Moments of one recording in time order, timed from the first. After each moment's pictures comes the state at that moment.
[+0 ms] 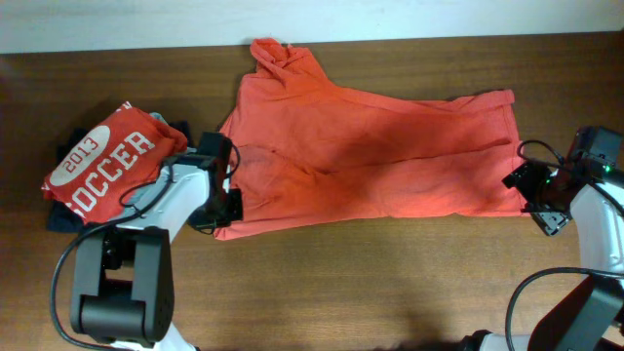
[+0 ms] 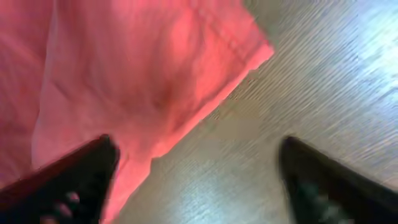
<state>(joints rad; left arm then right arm) -0.15 1.83 1.10 -0.85 -0.03 -0.25 -0.49 1.55 1.09 -0.83 -0.10 0.49</state>
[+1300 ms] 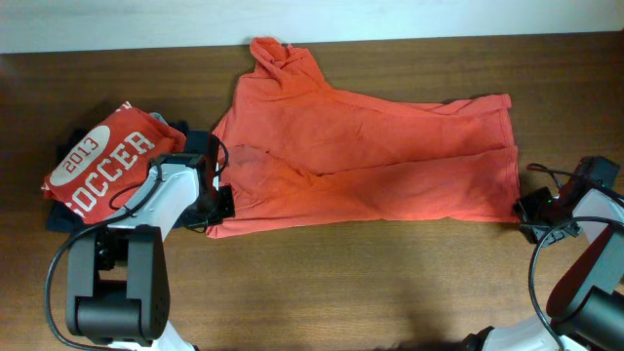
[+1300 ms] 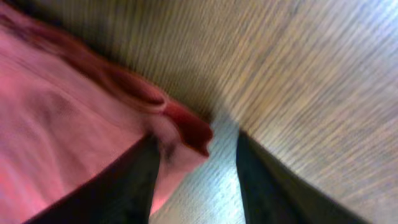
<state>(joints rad) -0.10 1.83 1.10 -0.83 -0.03 -0.25 -0.63 1.76 0.97 -0.61 -0.19 0.58</state>
